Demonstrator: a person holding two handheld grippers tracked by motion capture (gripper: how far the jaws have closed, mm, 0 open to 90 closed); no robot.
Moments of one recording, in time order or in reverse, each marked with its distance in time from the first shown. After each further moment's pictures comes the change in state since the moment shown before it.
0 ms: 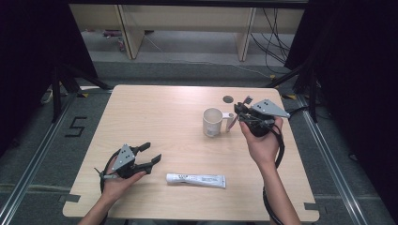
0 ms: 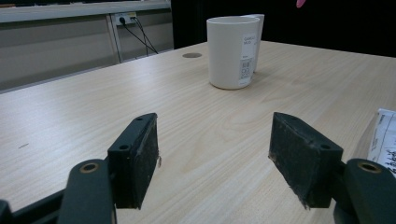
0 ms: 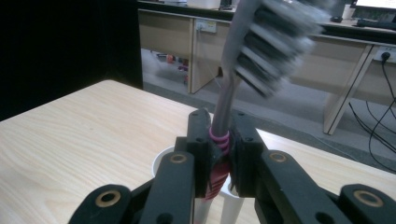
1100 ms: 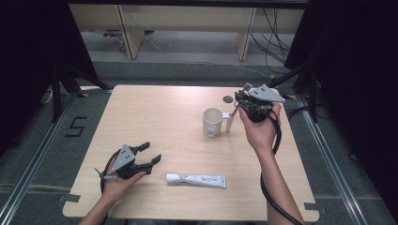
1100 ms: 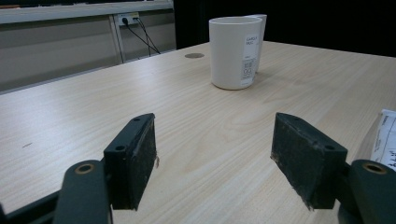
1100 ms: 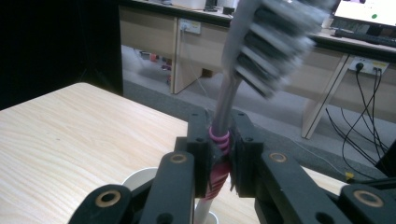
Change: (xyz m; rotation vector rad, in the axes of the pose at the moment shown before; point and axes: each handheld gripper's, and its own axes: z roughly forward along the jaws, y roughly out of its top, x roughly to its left) left arm 0.000 0.000 -0.001 0.005 0.010 -0.001; right arm -0.013 0.024 0.026 -0.008 -0.079 -0.087
